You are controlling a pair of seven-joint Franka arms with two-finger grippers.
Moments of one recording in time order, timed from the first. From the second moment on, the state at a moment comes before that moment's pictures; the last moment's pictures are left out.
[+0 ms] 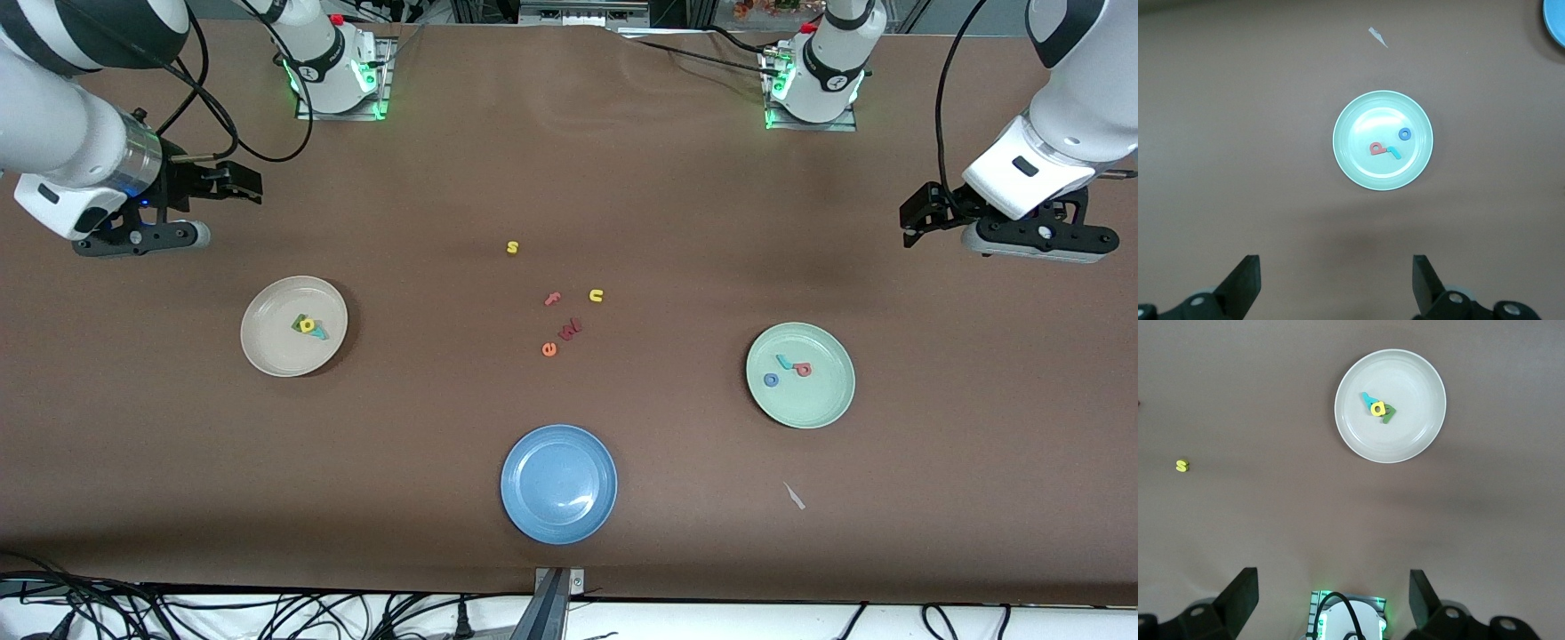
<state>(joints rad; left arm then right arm) -0.08 -0.06 -0.03 -1.80 0.06 1.79 0.01 0.25 0.06 -0.10 -1.64 0.00 1.43 0.00</state>
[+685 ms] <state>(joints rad) -0.09 -0.04 -0.03 -1.78 0.06 1.79 0.02 0.16 0.05 -0.03 -1.63 -0.05 1.43 -0.14</state>
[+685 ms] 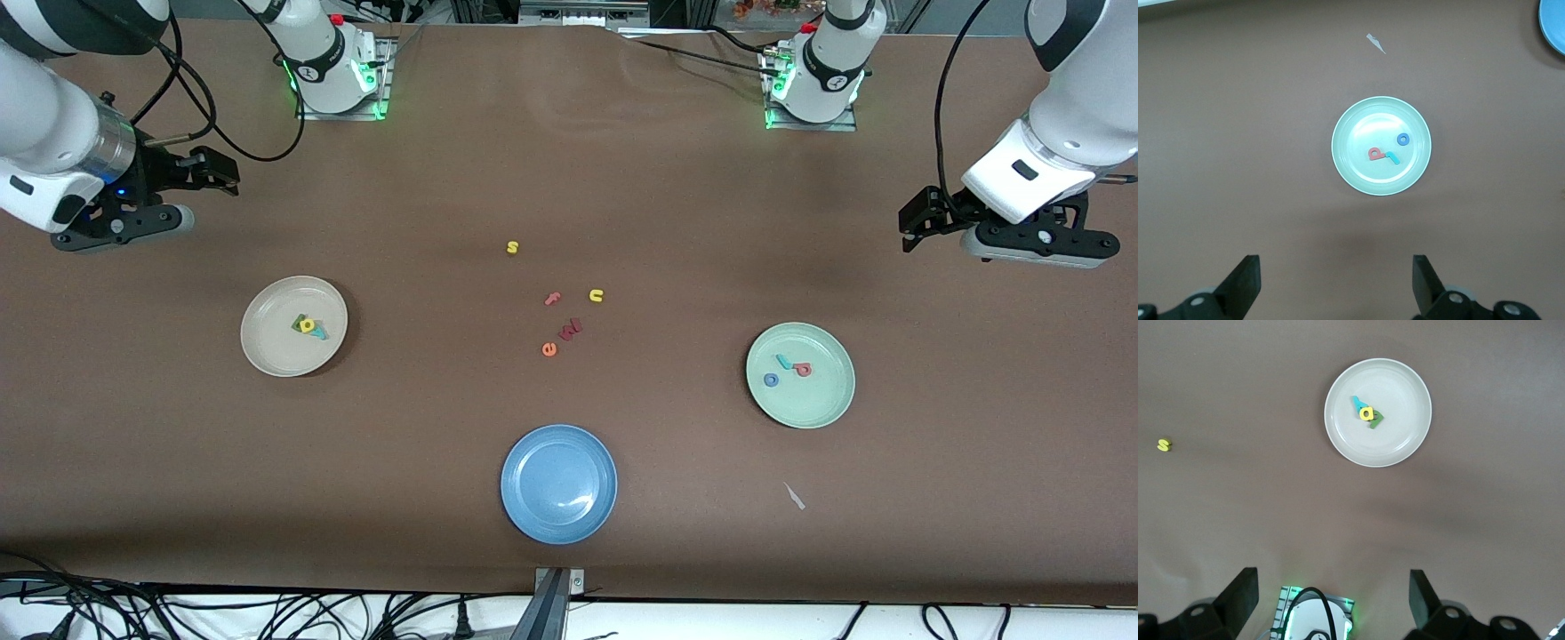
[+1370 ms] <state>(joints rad) -0.09 -0.04 -0.03 -1.78 0.06 1.79 0.02 0.08 0.05 -0.02 -1.63 -0.06 1.52 -0.16</state>
